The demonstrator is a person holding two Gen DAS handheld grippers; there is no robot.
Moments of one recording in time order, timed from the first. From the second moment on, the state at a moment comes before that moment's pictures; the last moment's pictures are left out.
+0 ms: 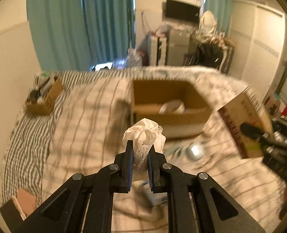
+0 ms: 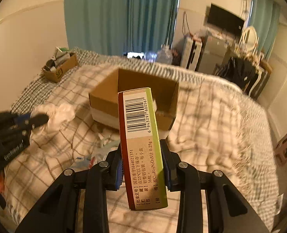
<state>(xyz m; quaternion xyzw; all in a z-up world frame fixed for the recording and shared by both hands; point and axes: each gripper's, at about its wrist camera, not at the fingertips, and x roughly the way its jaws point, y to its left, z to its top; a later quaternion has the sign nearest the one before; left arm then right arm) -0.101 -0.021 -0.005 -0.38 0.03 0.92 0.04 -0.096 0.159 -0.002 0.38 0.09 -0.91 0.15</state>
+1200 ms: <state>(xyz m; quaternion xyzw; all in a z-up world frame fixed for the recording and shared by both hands) -0.311 0.030 -0.028 -0.42 0.04 0.90 0.08 -0.304 0.148 -0.010 0.39 0.05 -0.90 0.17</state>
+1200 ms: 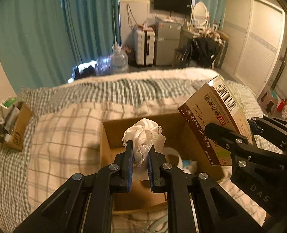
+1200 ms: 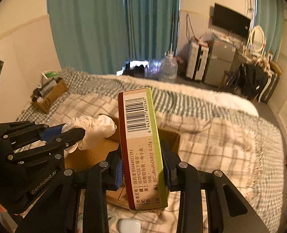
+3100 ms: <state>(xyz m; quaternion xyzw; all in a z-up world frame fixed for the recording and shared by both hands) -0.068 -0.021 -0.068 -0.38 0.00 0.93 -0.04 -0.068 0.217 -0.050 0.39 0.01 -0.91 0.12</state>
